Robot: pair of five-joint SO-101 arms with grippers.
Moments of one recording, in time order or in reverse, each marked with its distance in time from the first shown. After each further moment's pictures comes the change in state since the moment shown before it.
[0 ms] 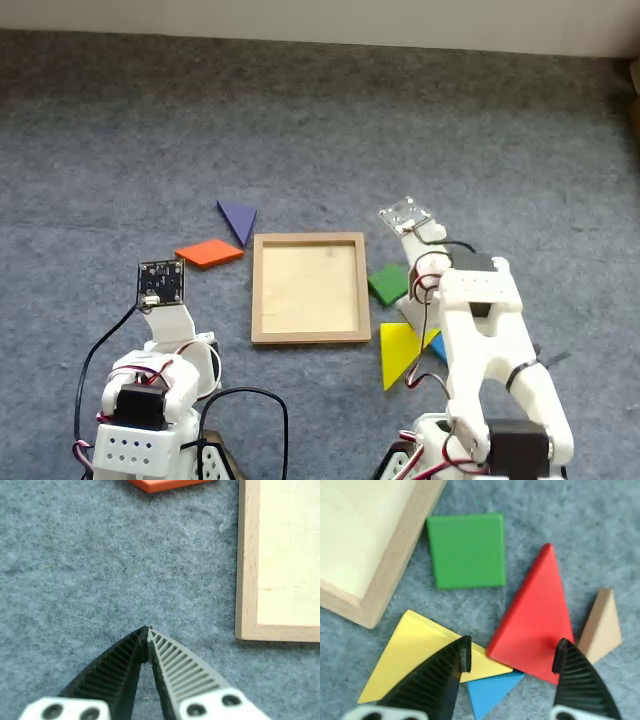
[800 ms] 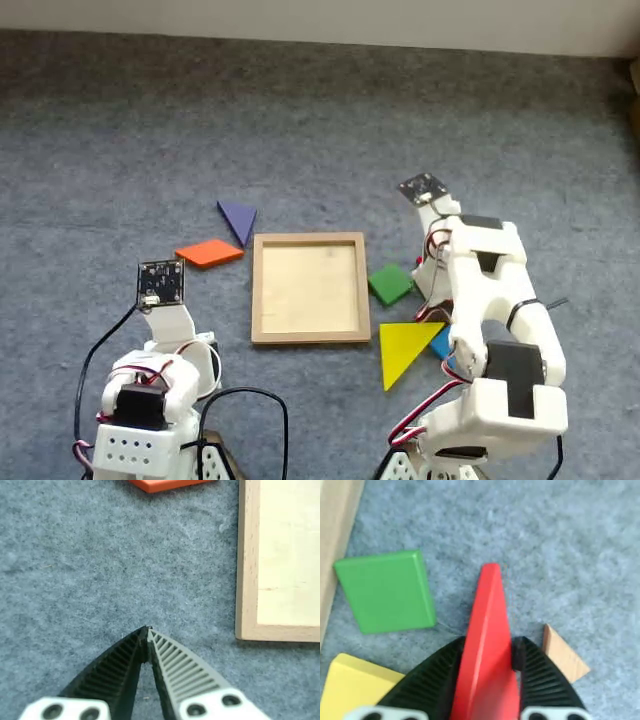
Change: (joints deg) left arm 0.0 0.0 0.0 0.0 0.0; right arm 4.3 22.5 -17.3 -0.6 0.3
